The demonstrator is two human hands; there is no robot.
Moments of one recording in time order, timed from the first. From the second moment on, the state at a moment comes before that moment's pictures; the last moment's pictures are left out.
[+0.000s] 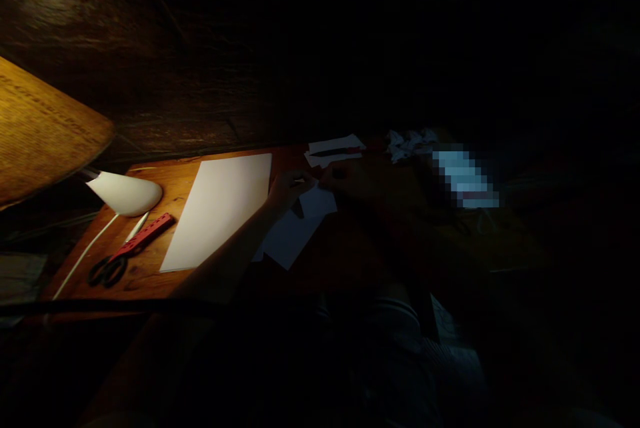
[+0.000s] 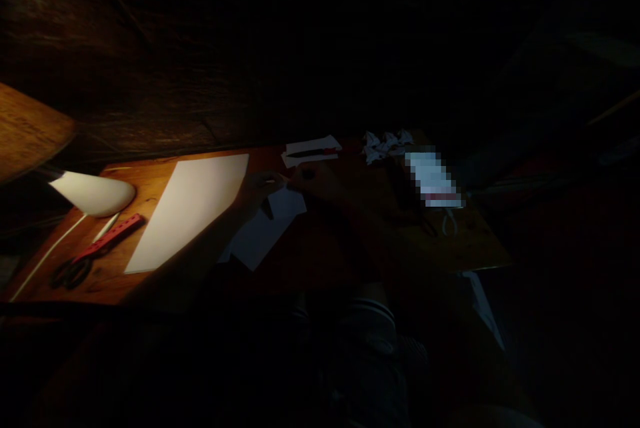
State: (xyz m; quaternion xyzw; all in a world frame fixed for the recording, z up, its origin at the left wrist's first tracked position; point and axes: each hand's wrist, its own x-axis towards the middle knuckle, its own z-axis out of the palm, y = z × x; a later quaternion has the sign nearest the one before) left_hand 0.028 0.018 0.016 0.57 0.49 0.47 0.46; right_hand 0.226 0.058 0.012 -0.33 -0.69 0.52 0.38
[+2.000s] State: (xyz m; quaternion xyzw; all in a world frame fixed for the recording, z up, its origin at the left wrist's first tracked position) left_hand 0.025 0.028 0.003 0.63 0.49 0.44 0.41; right_hand 0.220 0.060 0.007 -0.33 -0.75 0.46 0.35
